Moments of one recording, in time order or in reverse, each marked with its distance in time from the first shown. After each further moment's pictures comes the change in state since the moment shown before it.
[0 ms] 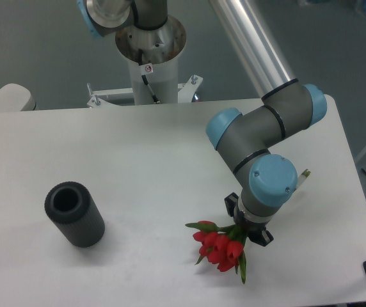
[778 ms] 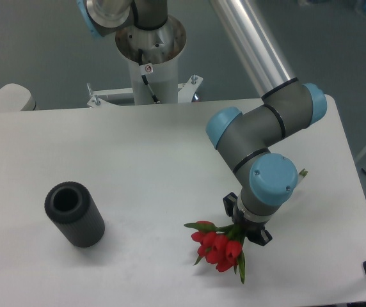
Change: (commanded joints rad) arm 0.003 0.063 -0.054 -0.005 -0.109 -0.015
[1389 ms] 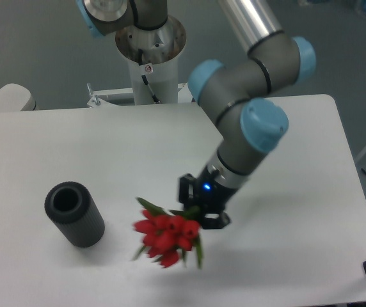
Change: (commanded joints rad) arm -0.034 0.206 -0.124 0.009 -0.748 -0.152
